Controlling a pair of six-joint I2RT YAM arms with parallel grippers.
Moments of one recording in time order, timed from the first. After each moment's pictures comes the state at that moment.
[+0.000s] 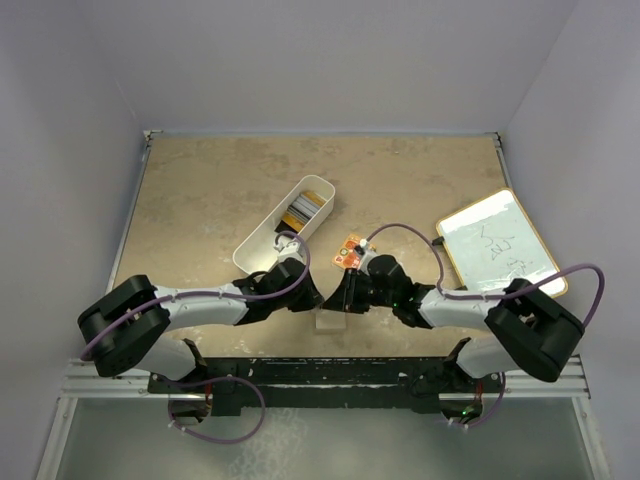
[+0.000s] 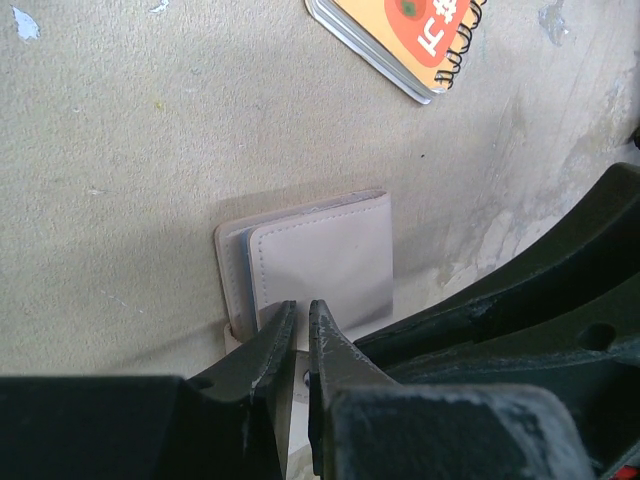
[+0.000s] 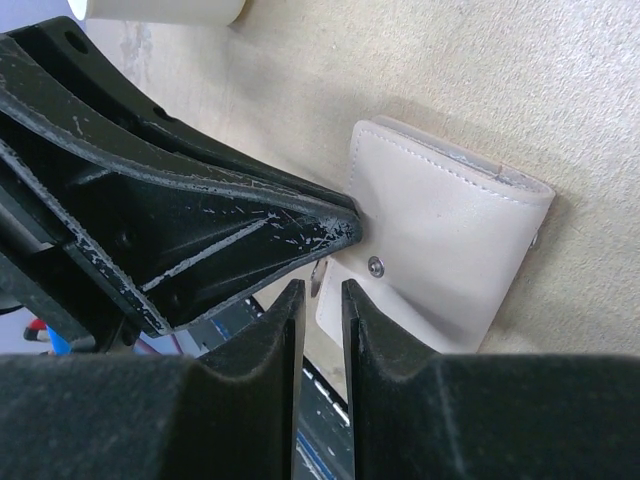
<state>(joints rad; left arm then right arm) -0.96 1.41 0.55 0.10 -0.11 -1.02 0.82 1.37 0.40 0.38 -0.28 0.95</state>
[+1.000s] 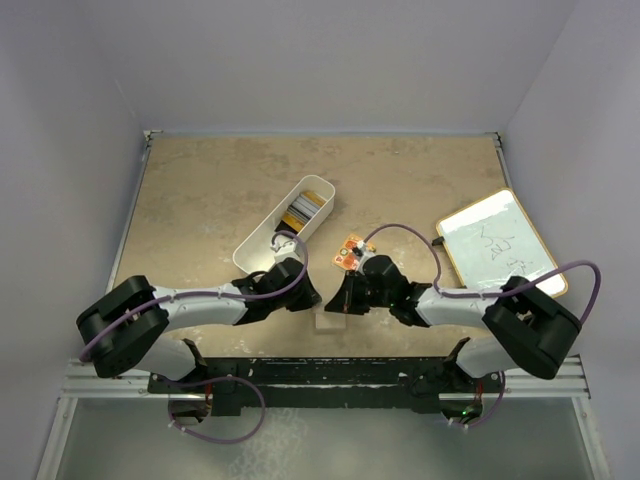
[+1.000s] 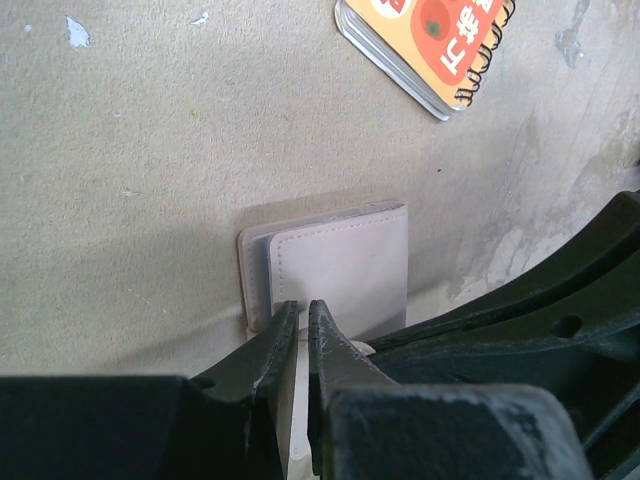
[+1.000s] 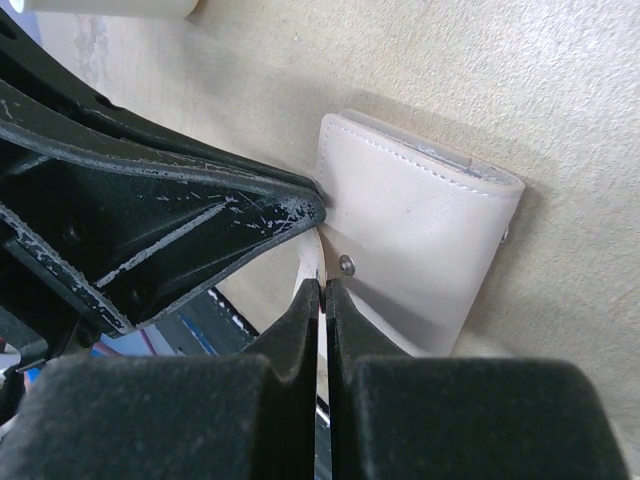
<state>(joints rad) -0.95 1.41 0.55 0.08 -0.15 -1.04 0.84 1.40 0.42 0.32 -0.24 0.94</state>
